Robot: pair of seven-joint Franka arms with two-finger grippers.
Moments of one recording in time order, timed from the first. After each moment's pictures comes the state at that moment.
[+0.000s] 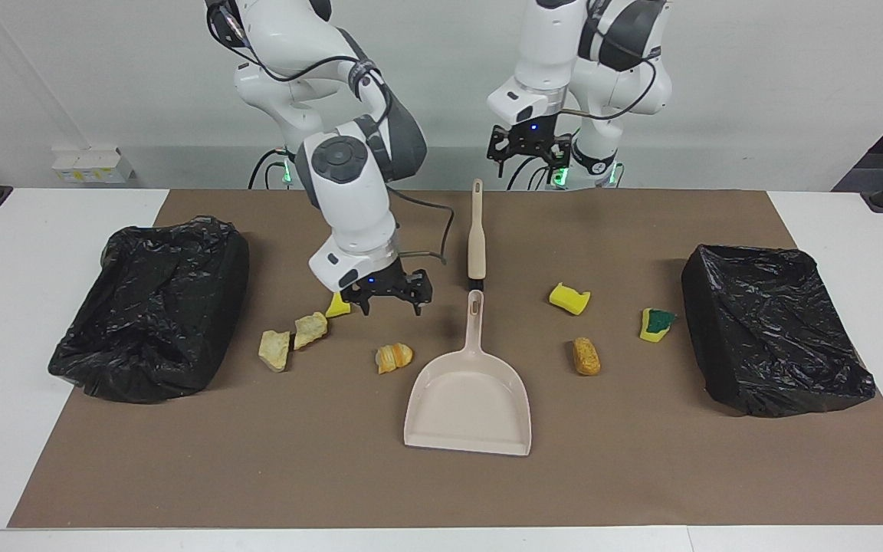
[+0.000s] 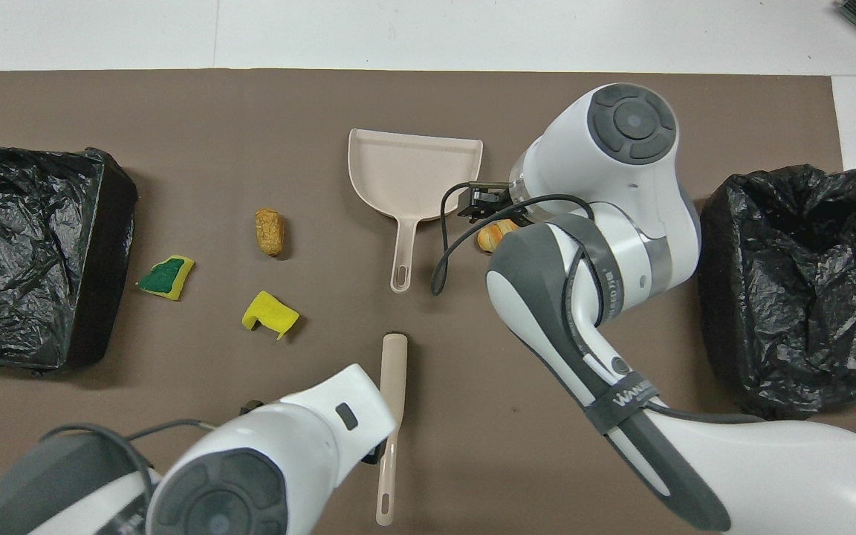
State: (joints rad) left arm -0.61 -0.30 -0.16 -2.18 -0.03 1.88 -0.47; right arm 0.29 0.41 0.15 -1.51 0.04 2.00 0.53
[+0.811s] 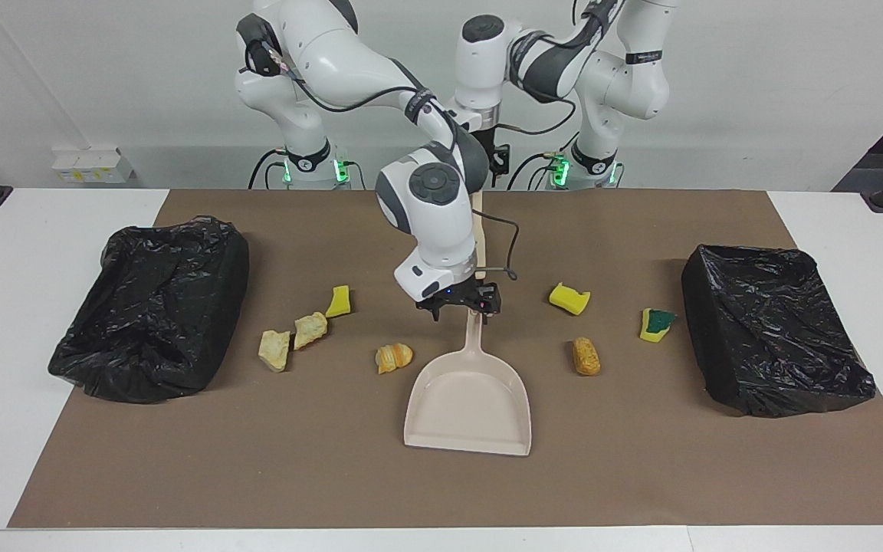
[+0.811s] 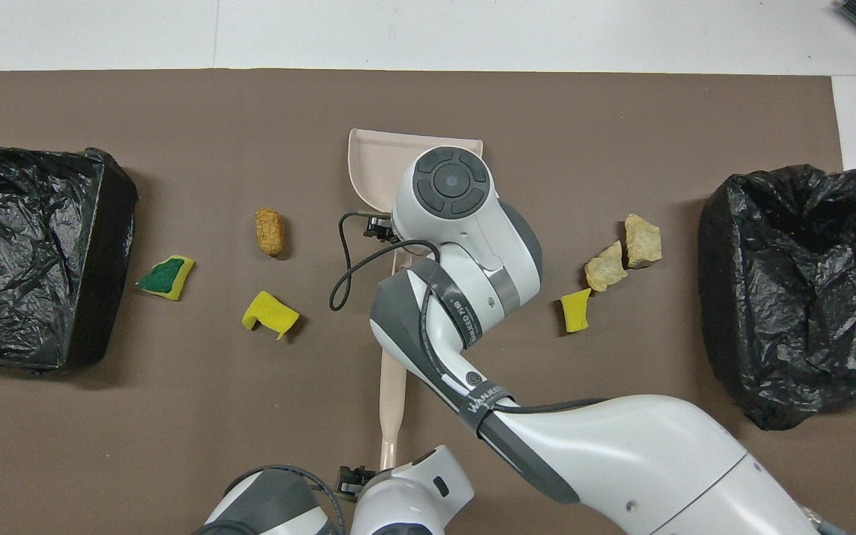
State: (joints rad) left arm -0.86 -0.17 -0.16 -2.43 -0.03 2.20 -0.72; right arm 0.45 0.61 0.15 -1.40 -0.03 2.10 0.76
